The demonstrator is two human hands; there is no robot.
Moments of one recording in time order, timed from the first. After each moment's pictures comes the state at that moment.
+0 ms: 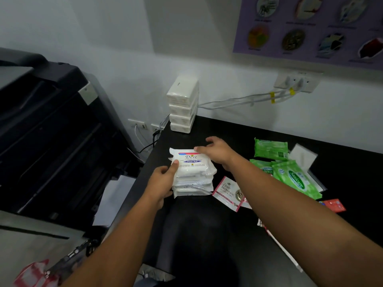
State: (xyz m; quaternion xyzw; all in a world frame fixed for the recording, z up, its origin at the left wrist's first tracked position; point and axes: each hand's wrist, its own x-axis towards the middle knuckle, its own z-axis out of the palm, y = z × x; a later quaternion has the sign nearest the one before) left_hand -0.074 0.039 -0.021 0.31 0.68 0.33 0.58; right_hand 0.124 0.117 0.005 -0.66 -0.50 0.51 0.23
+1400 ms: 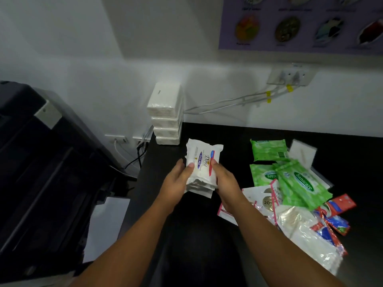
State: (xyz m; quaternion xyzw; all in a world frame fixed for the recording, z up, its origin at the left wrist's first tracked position) left_hand -0.041 0.116 -0.035 0.47 0.50 0.32 0.65; right_hand 0.111 0.084 -0.041 -0.57 -0.26 0.59 0.51
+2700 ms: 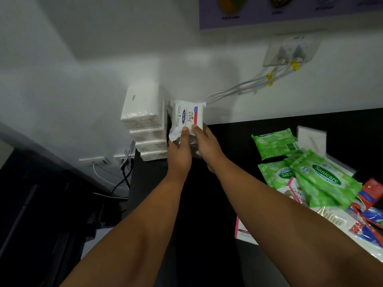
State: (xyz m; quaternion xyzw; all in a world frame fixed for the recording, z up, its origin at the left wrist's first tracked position) left_hand 0.026 0.255 -0.074 0.47 0.49 0.44 0.59; right_hand 0.112 0.243 -0.070 -0.59 -0.29 0.50 0.57
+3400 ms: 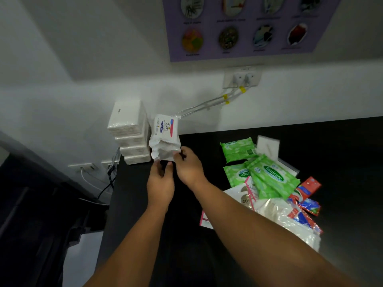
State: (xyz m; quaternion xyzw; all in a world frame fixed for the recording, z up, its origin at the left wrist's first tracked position) left_hand 0.010 0.147 -0.046 0.51 0.57 0.40 0.51; right_hand 0.106 0.148 -0.019 -0.71 -0.36 0.40 0.46
